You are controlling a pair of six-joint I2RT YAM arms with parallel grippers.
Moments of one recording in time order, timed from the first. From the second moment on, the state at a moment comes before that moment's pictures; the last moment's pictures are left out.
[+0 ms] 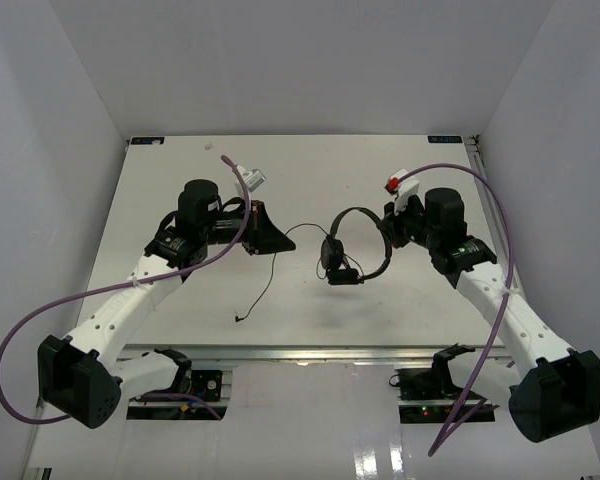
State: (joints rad) left arm -0.46 1.15 0.98 -0.18 0.84 -0.50; right arm 0.34 1.06 0.85 -0.25 -0.32 -0.20
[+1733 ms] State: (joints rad) left arm -0.89 1.44 1.06 0.07 0.41 -0.58; right arm 0.45 1.27 1.08 -0.29 -0.03 0.23
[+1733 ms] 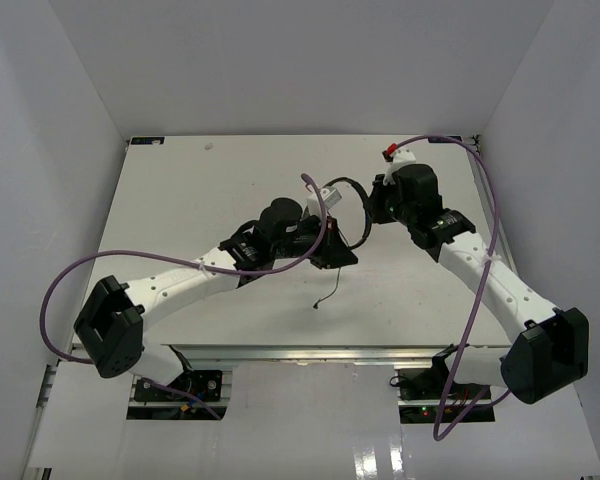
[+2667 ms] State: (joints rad) left arm -0.94 1.26 0.66 0.26 0.11 -0.30; right arm 0.31 1.31 1.15 -0.30 -0.31 0.33
